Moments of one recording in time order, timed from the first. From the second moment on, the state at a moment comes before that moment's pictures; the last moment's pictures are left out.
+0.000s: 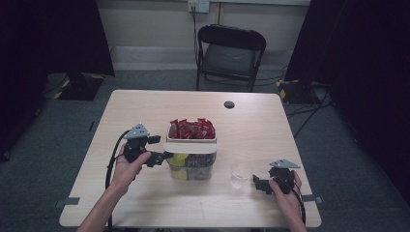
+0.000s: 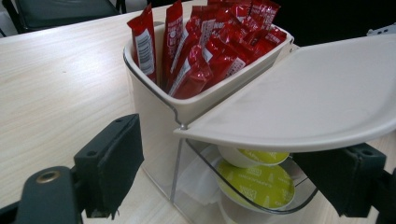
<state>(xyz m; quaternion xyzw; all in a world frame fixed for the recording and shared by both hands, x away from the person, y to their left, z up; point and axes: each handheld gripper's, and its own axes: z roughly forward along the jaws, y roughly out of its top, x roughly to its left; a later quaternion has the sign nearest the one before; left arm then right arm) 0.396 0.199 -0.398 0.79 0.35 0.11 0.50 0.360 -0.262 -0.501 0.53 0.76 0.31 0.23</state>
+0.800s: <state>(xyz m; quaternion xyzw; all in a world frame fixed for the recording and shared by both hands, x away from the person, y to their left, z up) 0.413 0.196 -0.388 0.77 0.35 0.11 0.52 0.361 -0.262 -0.501 0.53 0.76 0.31 0.23</state>
